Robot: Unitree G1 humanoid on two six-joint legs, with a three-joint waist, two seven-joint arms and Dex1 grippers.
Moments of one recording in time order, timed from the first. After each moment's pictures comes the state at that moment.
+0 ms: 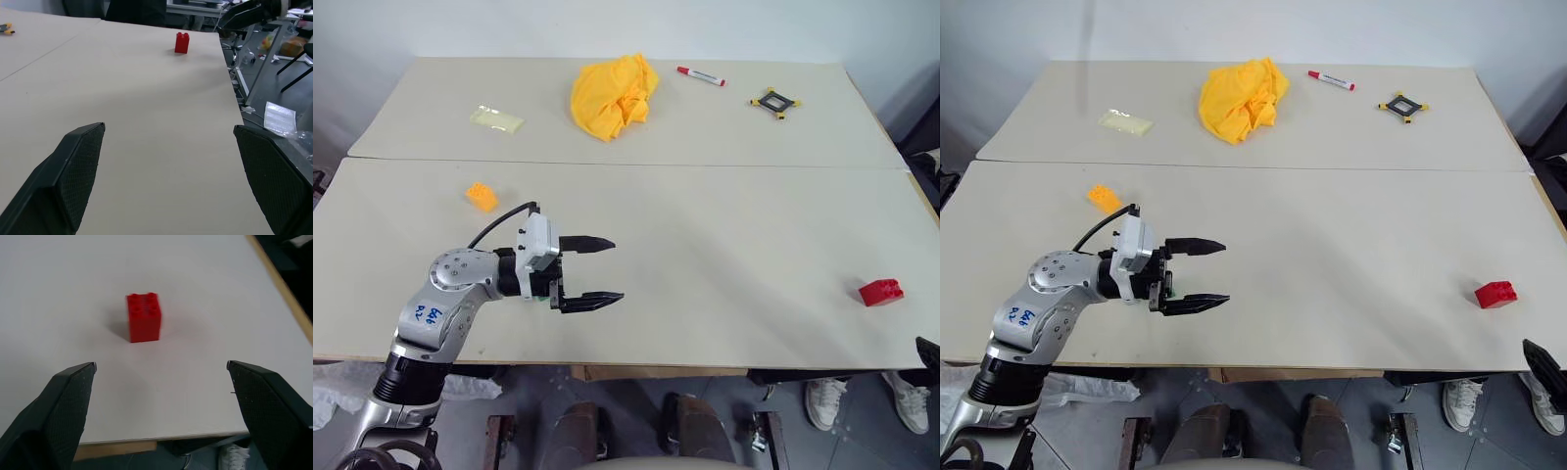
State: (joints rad) left arm -0.36 0.63 -0.06 -0.23 -0.54 0.35 -1.06; right arm 0.61 -0.66 -0.97 -0.34 0.76 0.55 0.67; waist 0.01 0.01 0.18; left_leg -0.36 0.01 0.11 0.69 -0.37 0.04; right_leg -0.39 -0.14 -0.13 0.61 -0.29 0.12
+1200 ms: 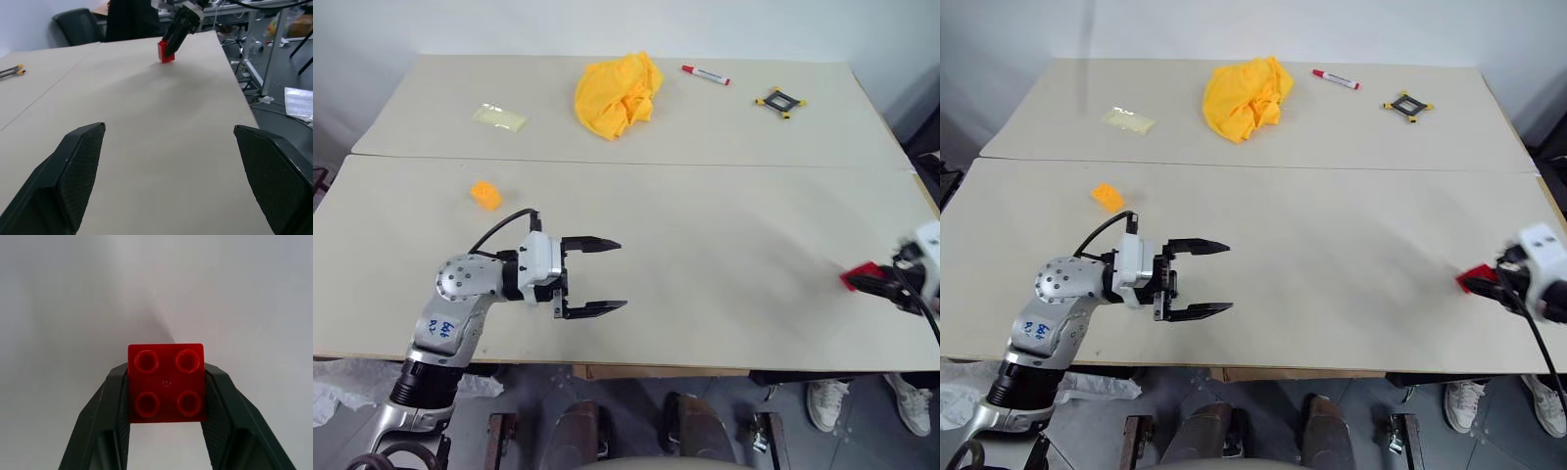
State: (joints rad) left arm -0.31 0.57 -0.05 -0.18 -0.43 0.08 -1.09; right arm -0.25 -1.11 -0.19 0.15 0.41 0.63 0.99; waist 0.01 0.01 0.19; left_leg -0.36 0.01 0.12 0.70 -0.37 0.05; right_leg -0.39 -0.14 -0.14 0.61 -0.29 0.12
